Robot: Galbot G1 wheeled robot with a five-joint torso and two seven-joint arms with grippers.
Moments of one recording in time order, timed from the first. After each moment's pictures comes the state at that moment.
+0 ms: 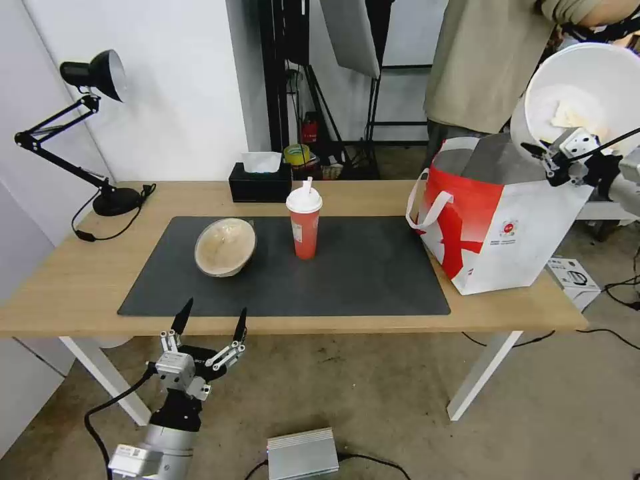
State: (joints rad) left arm 1.78 -1.35 -0.55 -2.21 -0.19 -0.37 0.08; right arm -0.53 0.34 0.21 1.67 0.42 -0.21 -0.33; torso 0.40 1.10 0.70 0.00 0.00
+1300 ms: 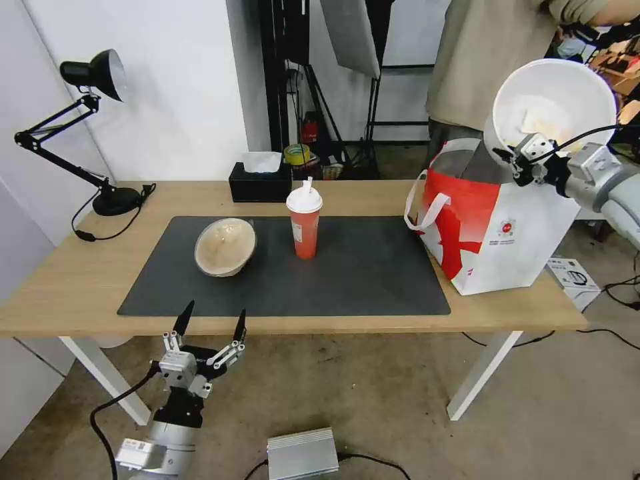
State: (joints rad) left arm 1.75 -1.36 -0.55 -2.16 -0.20 -0.37 0.08; right arm -0.30 0.46 -0.04 1.52 0.34 -0.20 -0.35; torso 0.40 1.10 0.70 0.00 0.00
